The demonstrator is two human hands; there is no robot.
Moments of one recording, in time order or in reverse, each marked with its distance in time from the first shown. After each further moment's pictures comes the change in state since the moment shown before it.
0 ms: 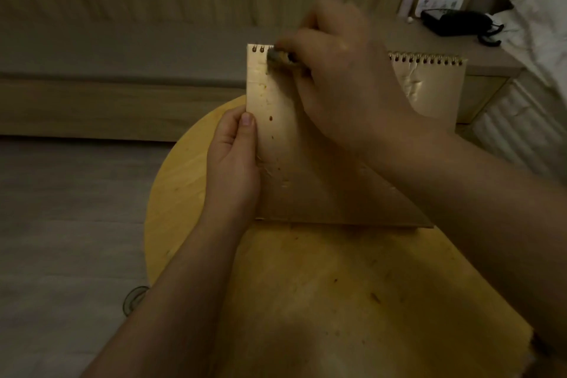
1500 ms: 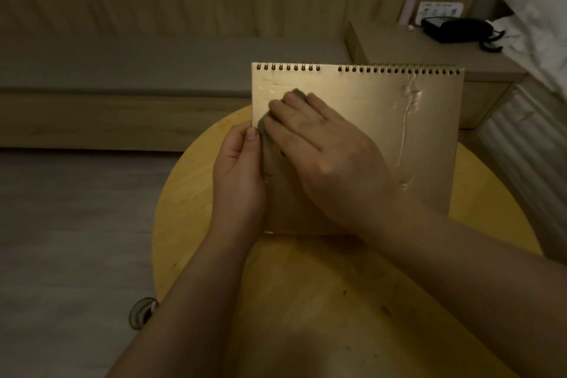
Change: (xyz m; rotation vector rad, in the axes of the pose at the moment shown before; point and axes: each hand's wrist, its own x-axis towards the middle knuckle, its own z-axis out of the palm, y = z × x) left_hand -0.001 -0.002 0.000 -0.080 -0.007 -0.045; right_hand -0.067 -0.012 0.035 -0.041 0.029 -0.249
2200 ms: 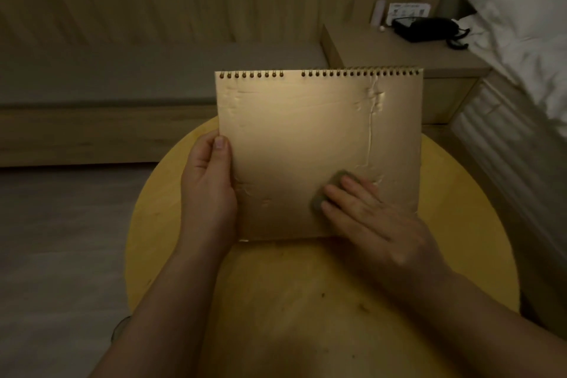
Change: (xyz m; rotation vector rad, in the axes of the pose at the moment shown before) left_hand 0.003 -0.004 -0.001 0.139 0.041 0.011; right_hand -0.133 0.020 -0.025 0.067 -0.120 0.120
